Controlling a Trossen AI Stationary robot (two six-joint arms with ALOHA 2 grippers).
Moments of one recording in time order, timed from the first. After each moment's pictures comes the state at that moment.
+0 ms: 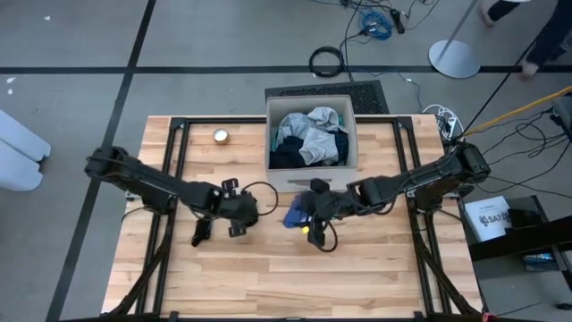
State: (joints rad) left arm -0.23 1.43 0.84 -0.62 -0.29 -0.35; right arm 0.26 1.55 1.24 -0.38 0.19 0.35
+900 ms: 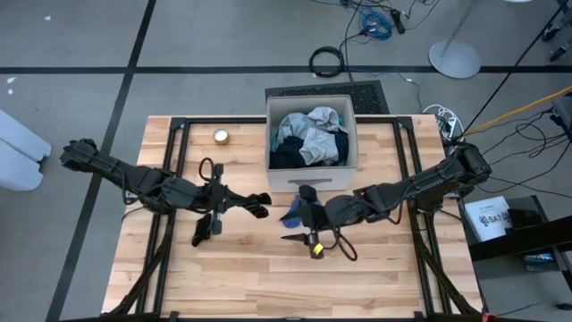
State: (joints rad) left arm -0.37 0.94 0.85 -0.29 -0.39 -0.05; right arm 0.34 1.55 1.24 -0.04 0.18 0.11
